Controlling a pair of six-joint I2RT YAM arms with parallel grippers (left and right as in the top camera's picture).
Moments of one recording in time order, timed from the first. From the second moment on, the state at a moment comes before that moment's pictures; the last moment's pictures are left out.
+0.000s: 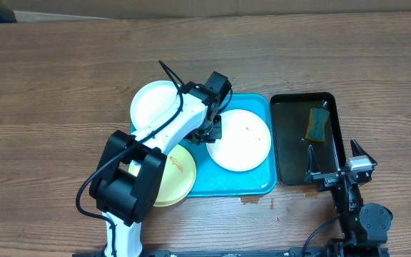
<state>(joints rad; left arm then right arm) -0.53 2.02 1.45 -0.97 -0.03 -0.55 -0.03 0.01 0.02 -0.02 -0.16 -0.05</state>
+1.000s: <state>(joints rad) -0.55 2.02 1.43 -0.93 -0.07 -0.50 -0.03 0.68 0.80 -0.60 -0.20 0.09</state>
